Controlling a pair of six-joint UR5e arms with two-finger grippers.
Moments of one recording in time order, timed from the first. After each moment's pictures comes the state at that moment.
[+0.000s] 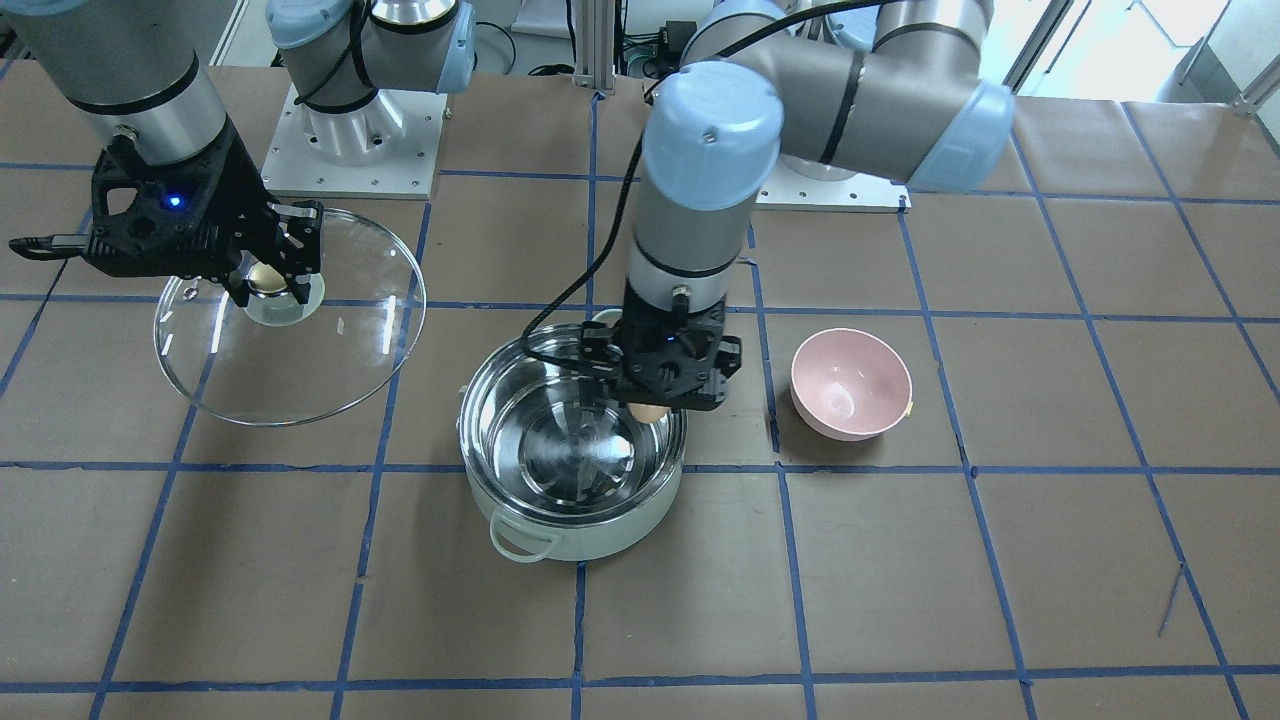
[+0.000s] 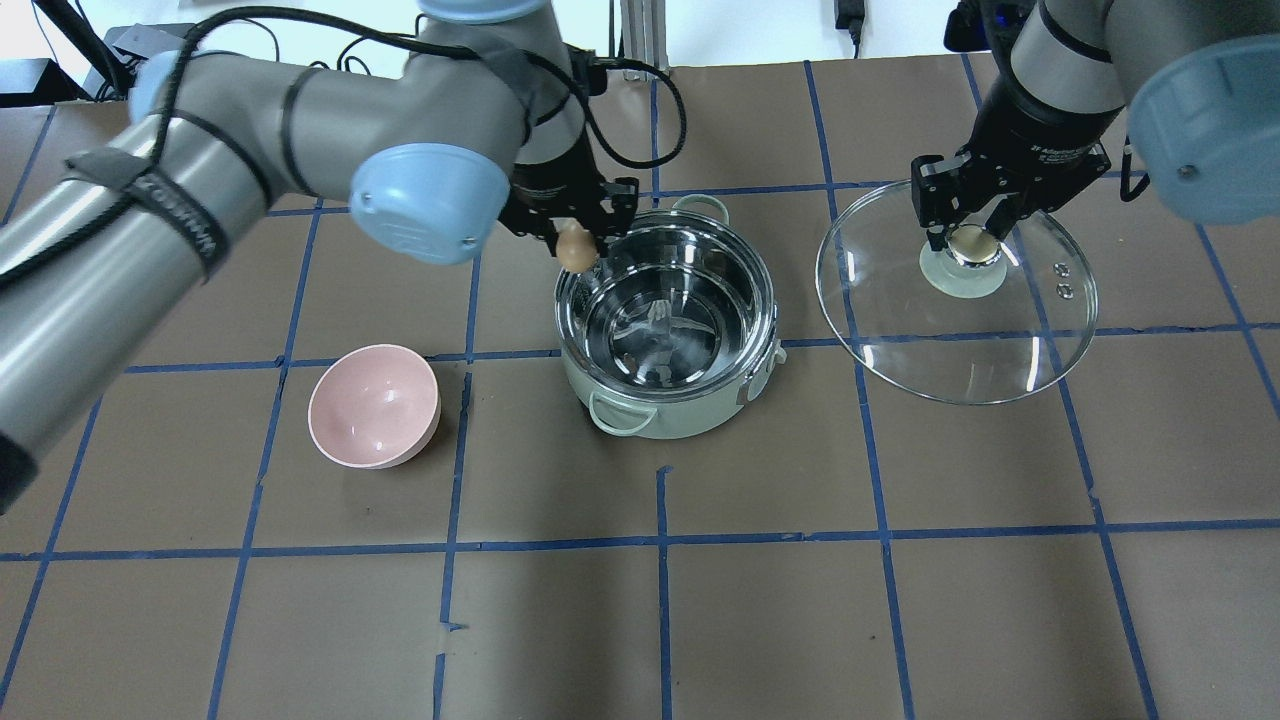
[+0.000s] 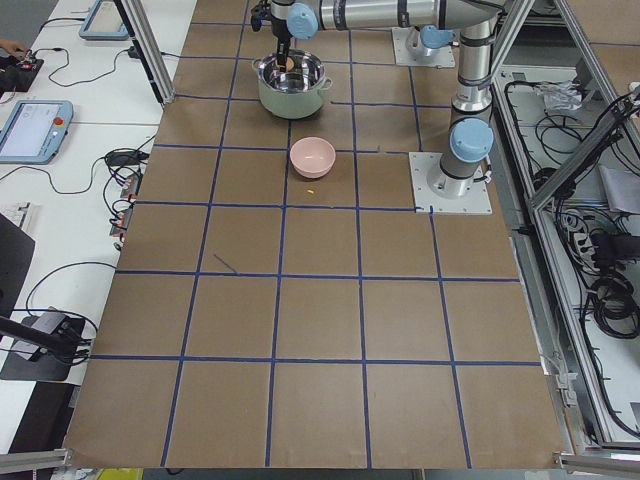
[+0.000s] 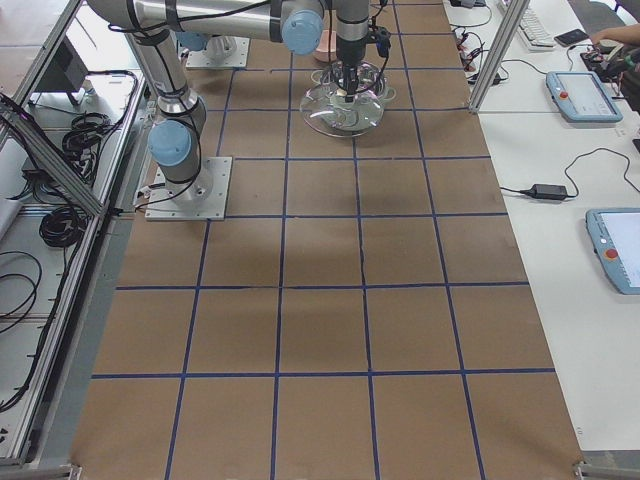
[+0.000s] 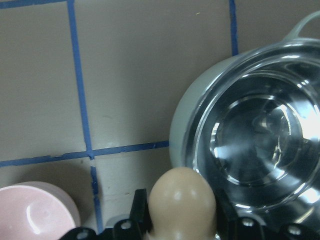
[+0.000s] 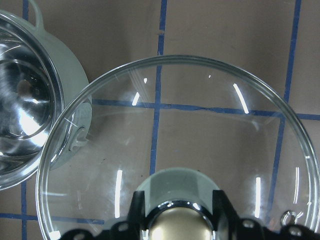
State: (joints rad) left arm -1.89 -1.92 -1.50 -1.21 1.55 -0.24; right arm 1.52 -1.57 1.64 -1.68 -1.57 -0.14
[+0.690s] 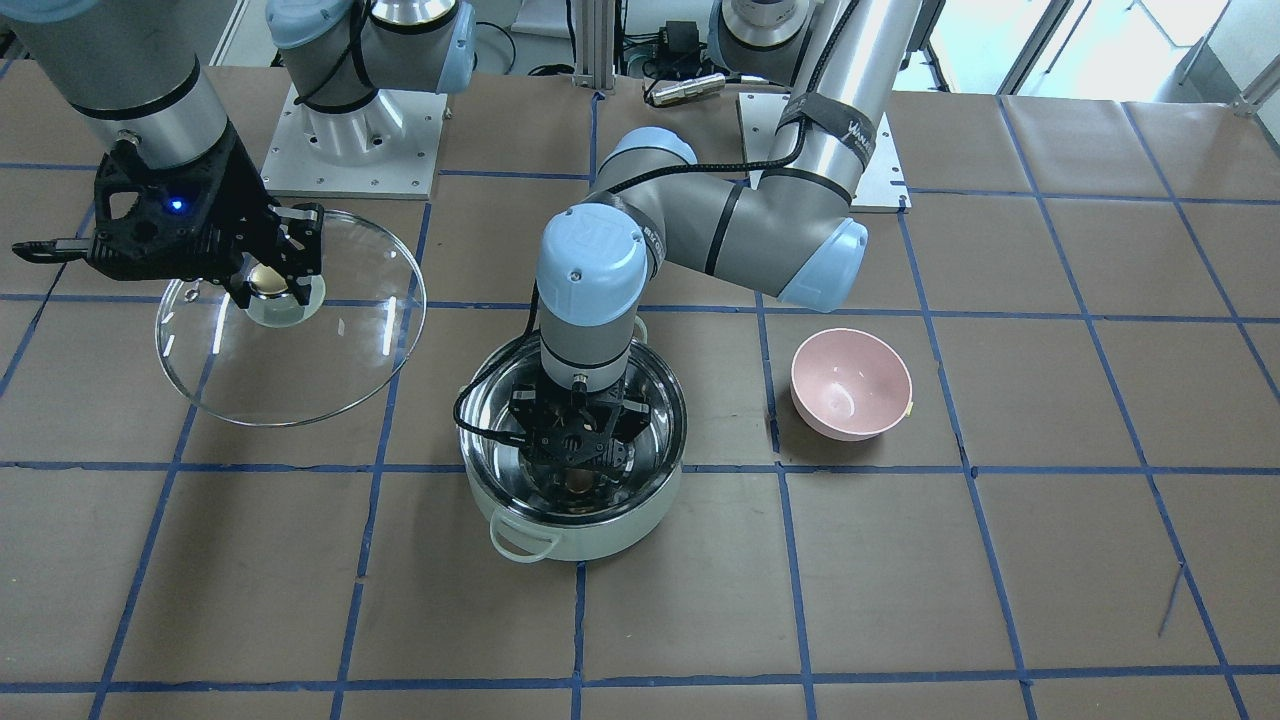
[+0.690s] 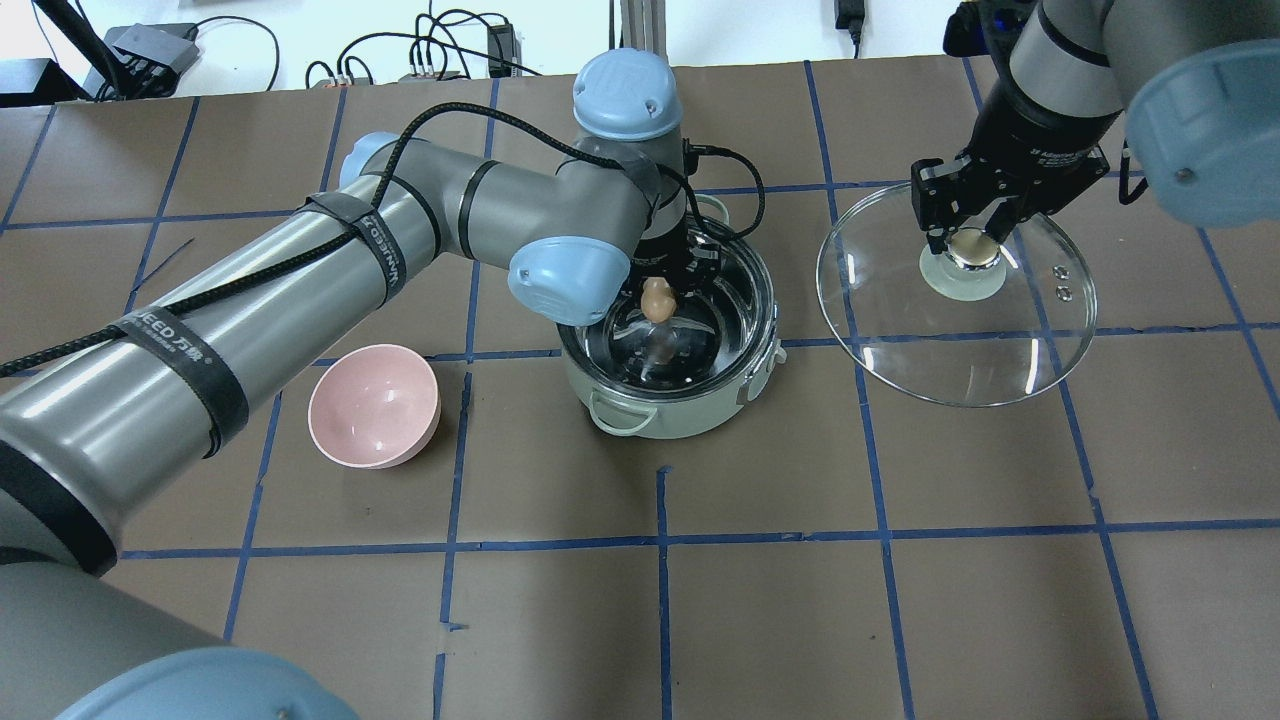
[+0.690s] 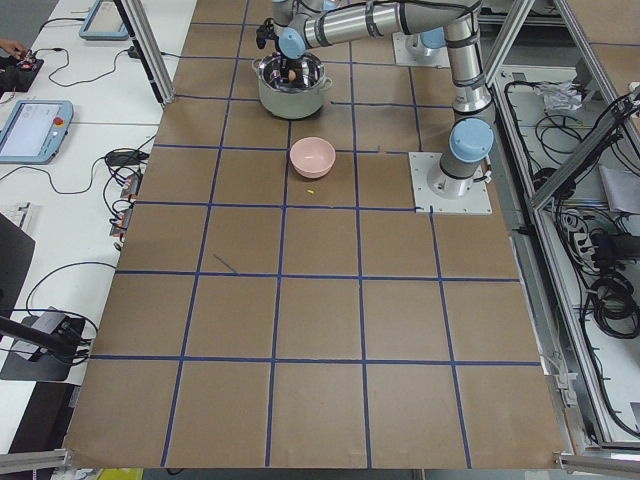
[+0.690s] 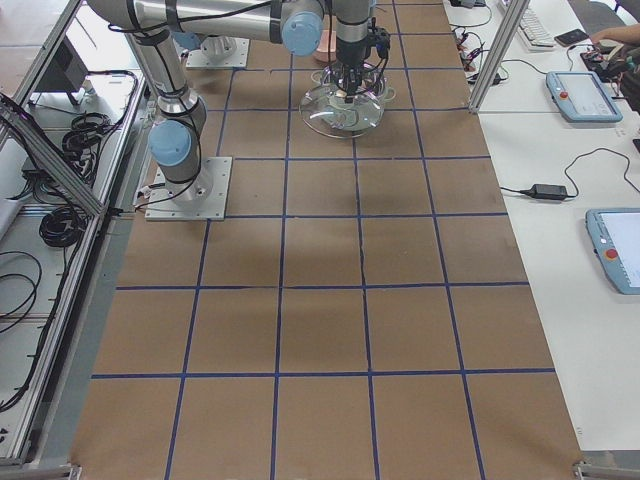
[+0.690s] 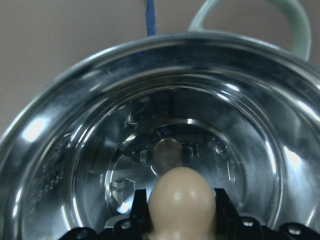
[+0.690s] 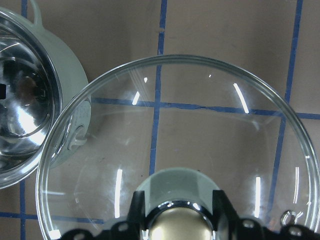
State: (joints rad) left arm -1.96 -2.08 -1.55 -1.05 1.53 -0.30; right arm 1.51 -1.57 1.65 -1.69 -1.57 -0.14
